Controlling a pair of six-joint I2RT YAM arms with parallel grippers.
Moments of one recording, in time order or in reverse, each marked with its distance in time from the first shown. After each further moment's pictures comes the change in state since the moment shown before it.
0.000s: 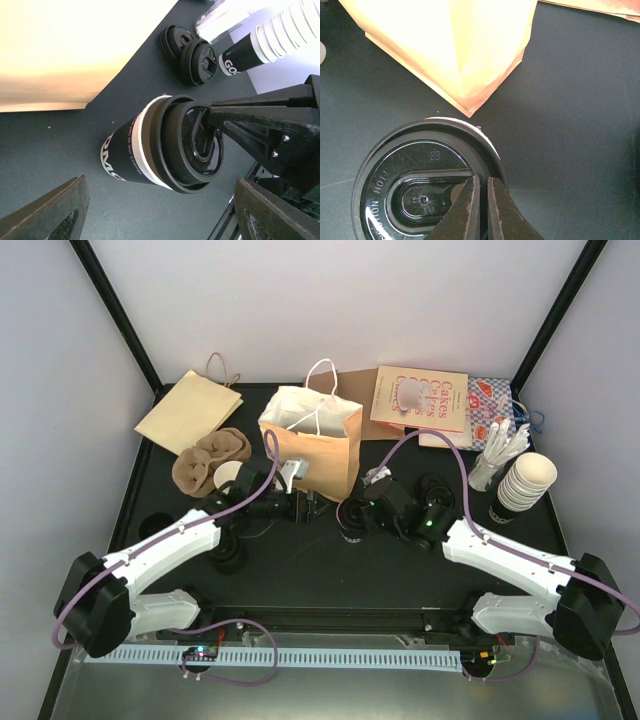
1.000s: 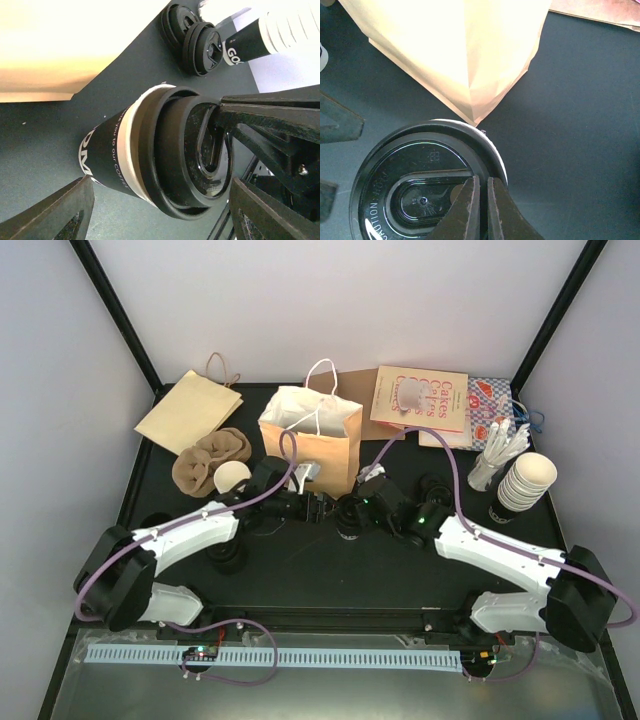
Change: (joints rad) left arm -0.017 0.161 -0.002 0.121 0.061 -0.045; right arm 0.010 0.049 0.018 0.042 0.014 -0.013
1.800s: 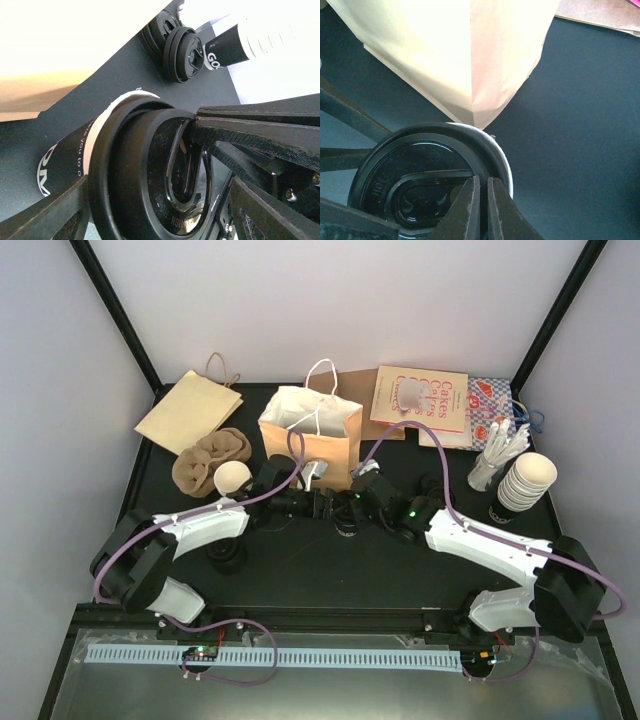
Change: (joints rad) left arm 0.002 0.131 0.000 0.192 0.091 -0.058; right arm 0.000 0.088 0.063 0.005 0.010 0.005
